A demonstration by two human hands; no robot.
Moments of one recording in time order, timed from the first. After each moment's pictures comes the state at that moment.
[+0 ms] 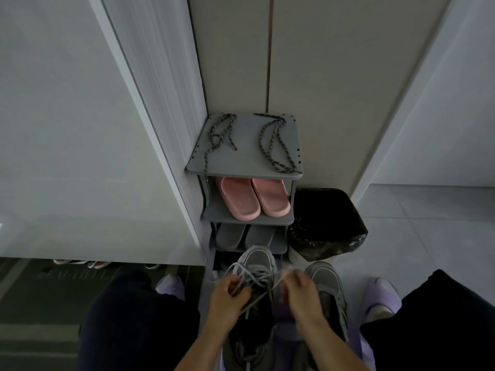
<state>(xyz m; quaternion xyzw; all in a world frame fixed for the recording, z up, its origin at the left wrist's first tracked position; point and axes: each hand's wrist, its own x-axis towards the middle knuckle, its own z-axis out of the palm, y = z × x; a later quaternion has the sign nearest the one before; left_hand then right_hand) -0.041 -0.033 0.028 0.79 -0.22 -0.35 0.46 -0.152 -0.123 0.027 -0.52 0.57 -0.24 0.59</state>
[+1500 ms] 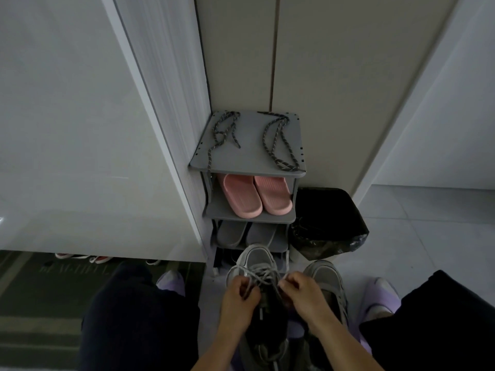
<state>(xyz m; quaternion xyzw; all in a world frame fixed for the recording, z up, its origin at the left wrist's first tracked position) -0.060 -0.034 0.010 0.78 -0.25 -0.33 0.46 -0.169 -0.129 0.033 -0.67 0.51 -0.10 0.53</state>
